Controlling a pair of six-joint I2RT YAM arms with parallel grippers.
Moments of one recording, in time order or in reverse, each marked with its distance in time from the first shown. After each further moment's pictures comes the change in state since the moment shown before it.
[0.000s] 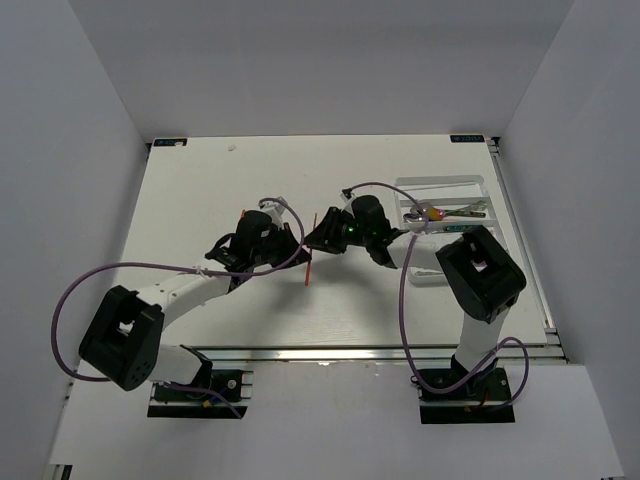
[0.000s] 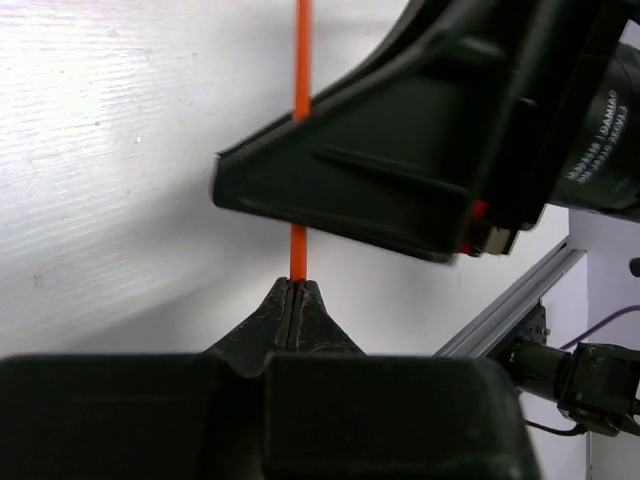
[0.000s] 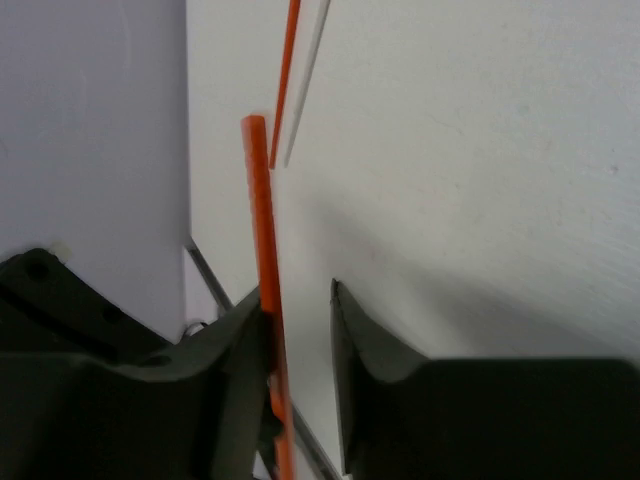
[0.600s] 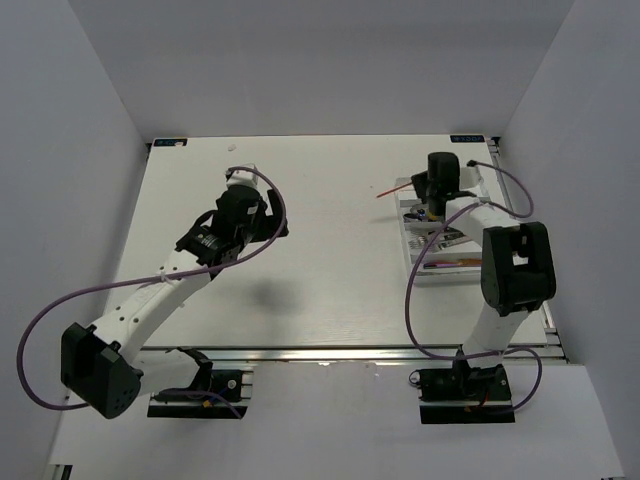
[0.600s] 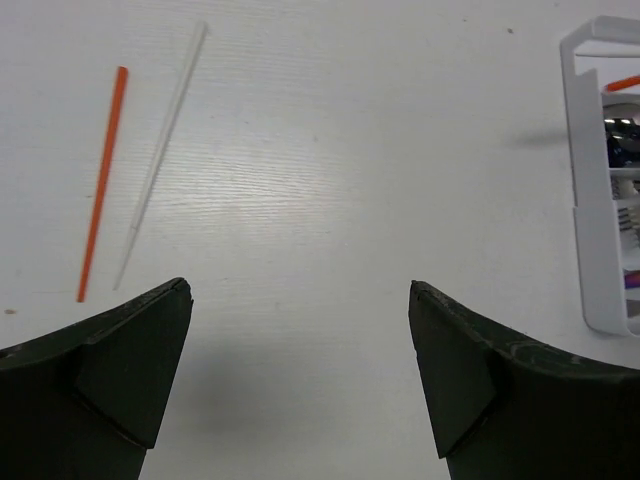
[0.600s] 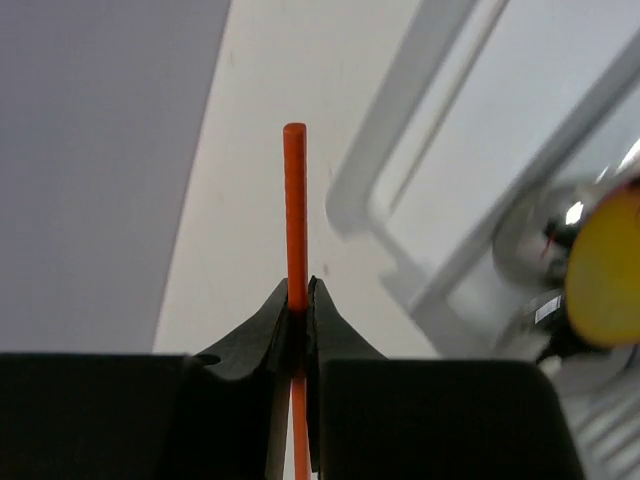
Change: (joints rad) left arm -0.003 -0.140 0.304 -0.453 -0.509 0.172; right arm -0.430 -0.051 0.138 -0.293 0.630 0.263
